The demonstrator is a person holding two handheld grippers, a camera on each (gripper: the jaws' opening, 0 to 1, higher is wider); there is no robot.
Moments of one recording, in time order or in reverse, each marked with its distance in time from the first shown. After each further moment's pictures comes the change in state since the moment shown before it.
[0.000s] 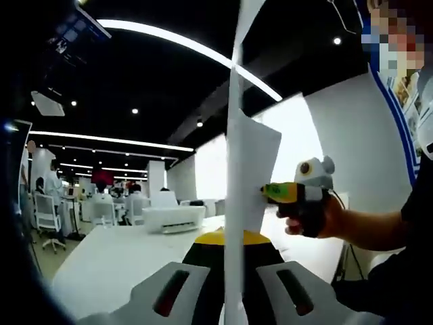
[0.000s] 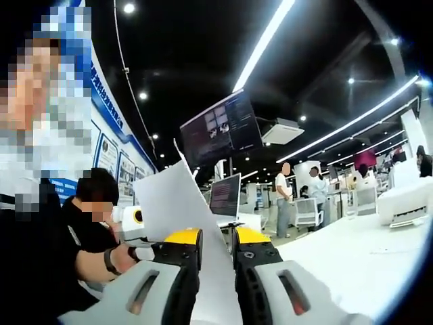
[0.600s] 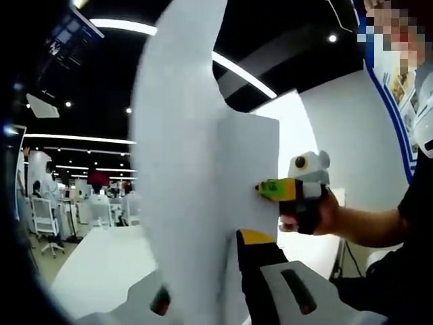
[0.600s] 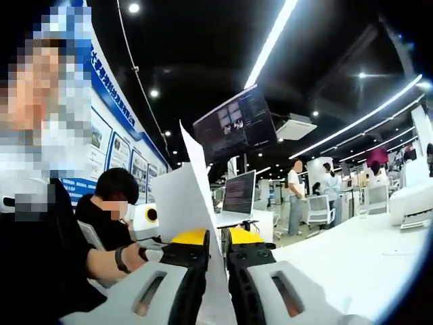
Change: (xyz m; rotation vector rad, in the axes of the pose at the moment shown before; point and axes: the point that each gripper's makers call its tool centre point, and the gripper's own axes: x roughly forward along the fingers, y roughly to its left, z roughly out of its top) left arm 0.005 -0.014 0.001 0.035 0.024 -0.040; right arm 0.008 0.017 0.001 -0.001 0.022 0.071
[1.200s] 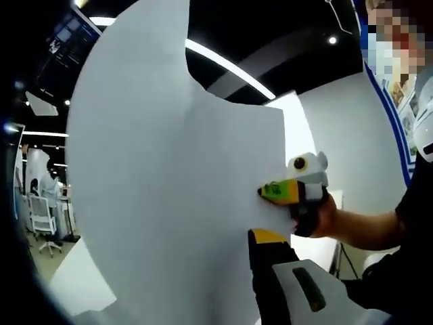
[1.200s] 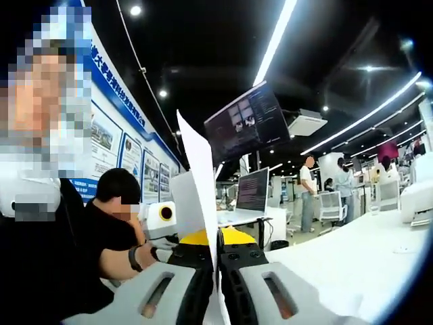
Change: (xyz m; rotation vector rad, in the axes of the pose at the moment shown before) left arm 0.002 -0.006 0.004 -0.014 -0.003 -0.019; right arm 0.002 0.022 -0.002 0.024 0.025 0.103
